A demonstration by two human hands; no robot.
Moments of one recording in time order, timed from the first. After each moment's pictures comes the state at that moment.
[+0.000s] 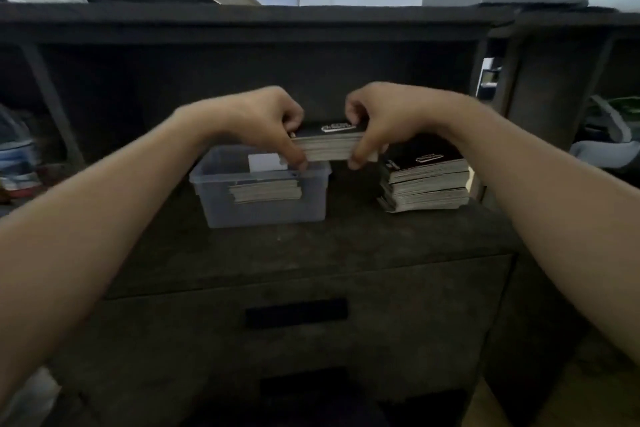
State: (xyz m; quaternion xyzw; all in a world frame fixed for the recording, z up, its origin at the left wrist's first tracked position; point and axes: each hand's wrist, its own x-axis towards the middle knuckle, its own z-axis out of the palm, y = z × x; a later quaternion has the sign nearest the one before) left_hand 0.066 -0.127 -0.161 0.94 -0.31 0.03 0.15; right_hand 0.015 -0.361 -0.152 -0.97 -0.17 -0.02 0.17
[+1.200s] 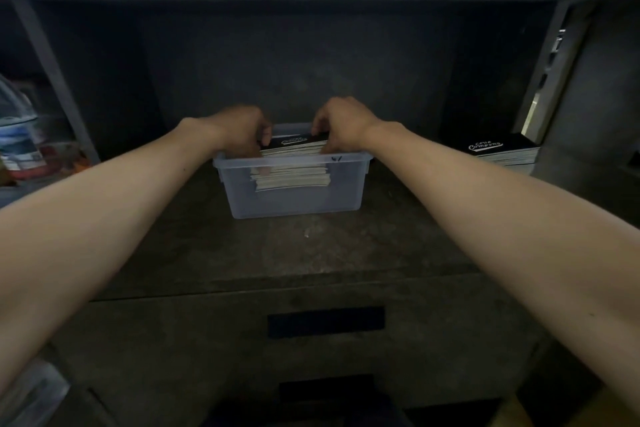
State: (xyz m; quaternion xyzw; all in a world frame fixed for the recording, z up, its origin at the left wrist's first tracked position) left_hand 0.177 -0.055 -0.230 0.98 -0.18 0.04 0.01; right_hand 0.135 -0.275 -0.227 -0.97 -0.18 -0.12 0.11
